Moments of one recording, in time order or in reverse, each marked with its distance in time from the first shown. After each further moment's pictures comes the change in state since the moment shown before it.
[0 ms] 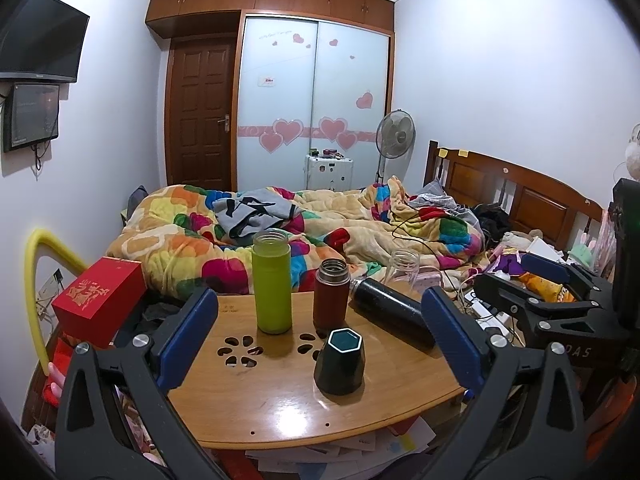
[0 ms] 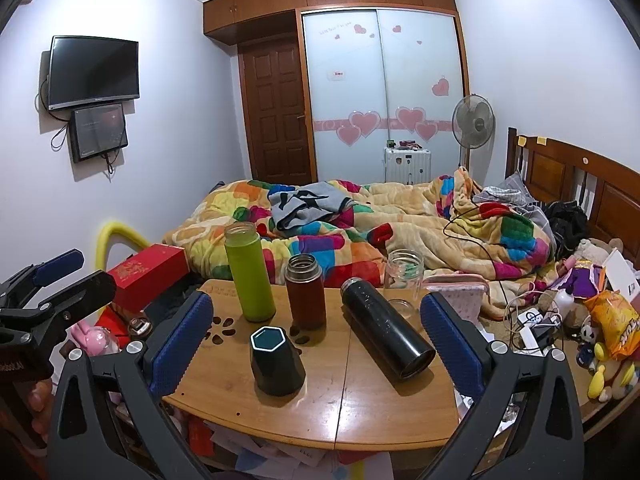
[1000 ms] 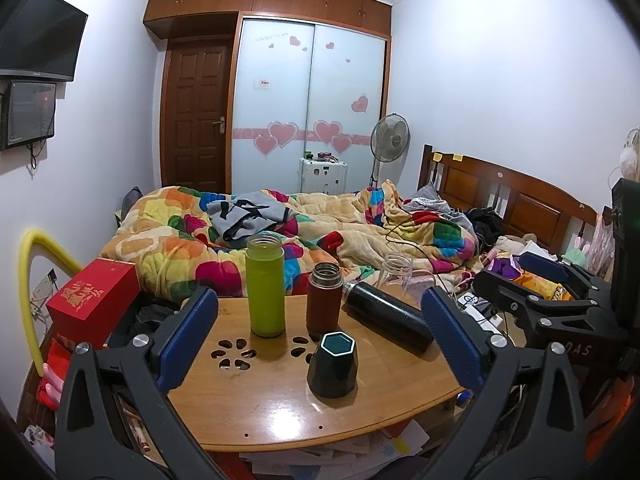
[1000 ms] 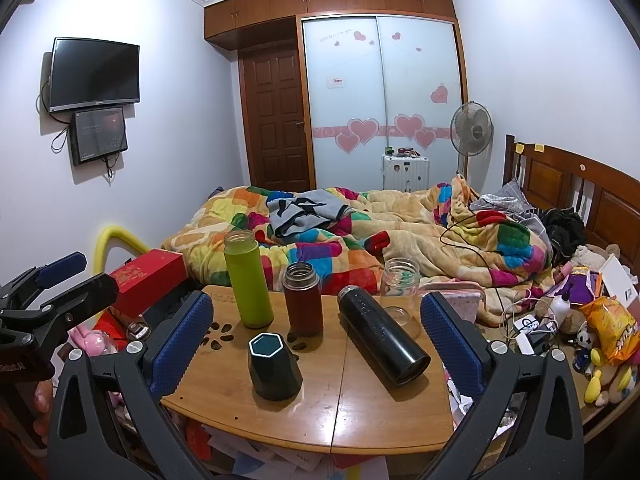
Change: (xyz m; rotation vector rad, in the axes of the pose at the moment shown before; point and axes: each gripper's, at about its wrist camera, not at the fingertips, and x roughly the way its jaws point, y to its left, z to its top) left arm -0.003 -0.003 0.000 -0.013 -0.009 -0.025; right arm -0.009 -0.002 0.004 -0.005 -0.023 -0.004
